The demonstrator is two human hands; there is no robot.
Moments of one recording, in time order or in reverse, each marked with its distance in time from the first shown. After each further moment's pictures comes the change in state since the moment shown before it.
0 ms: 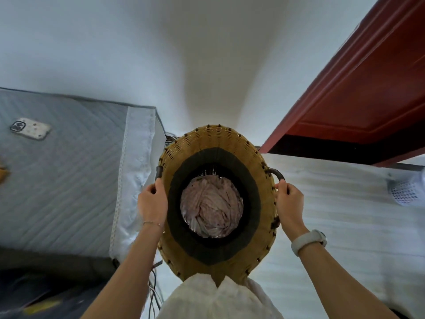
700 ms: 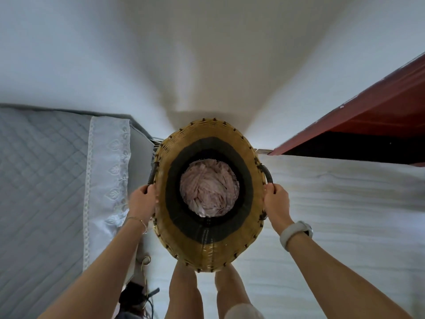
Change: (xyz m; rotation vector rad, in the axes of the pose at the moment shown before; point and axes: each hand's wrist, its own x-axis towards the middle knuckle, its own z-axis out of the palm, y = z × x) left_hand 0.227 0.005 0.159 0.138 -0.231 -0.183; right_hand 0.227 0.032 0.160 -0.122 -0.169 0.273
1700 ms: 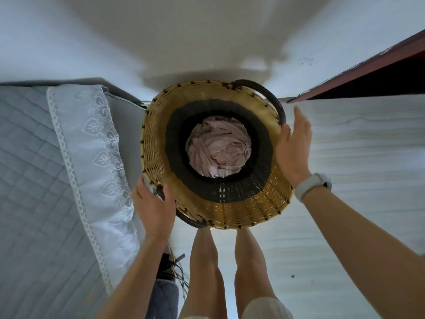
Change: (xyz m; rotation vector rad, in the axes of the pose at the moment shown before) left_hand 0.047 -0.052 0.026 0.360 0.057 0.017; right_hand 0.070 -0.026 0.080 -0.222 0.116 -0.243
